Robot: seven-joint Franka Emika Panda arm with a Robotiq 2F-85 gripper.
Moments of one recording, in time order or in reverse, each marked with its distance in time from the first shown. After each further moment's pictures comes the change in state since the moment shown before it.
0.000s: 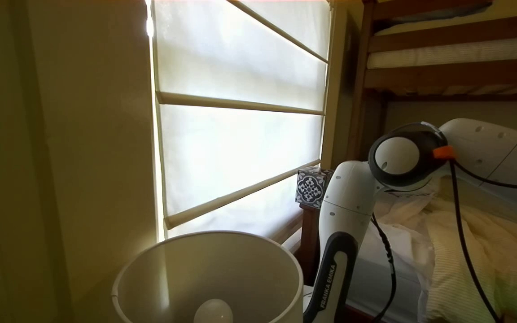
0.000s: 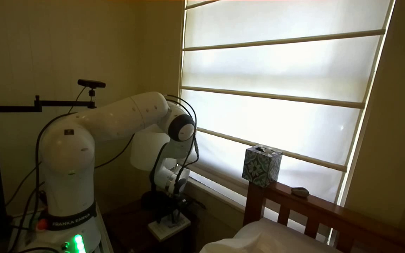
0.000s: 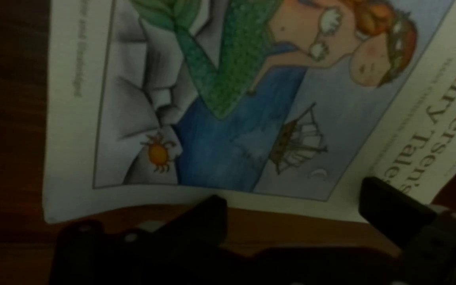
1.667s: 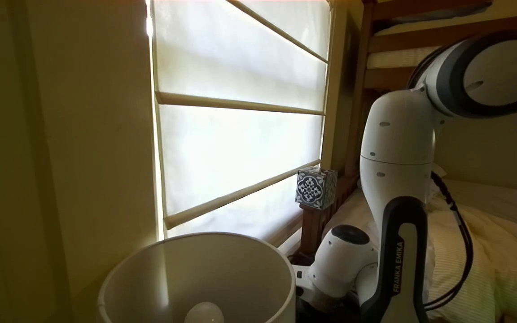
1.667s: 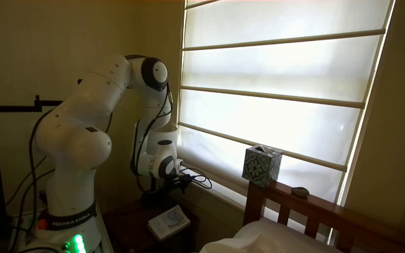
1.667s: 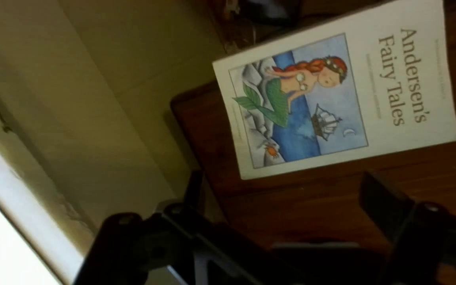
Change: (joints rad) arm 0.522 -0.529 -0.505 -0.625 0.229 0.731 0.629
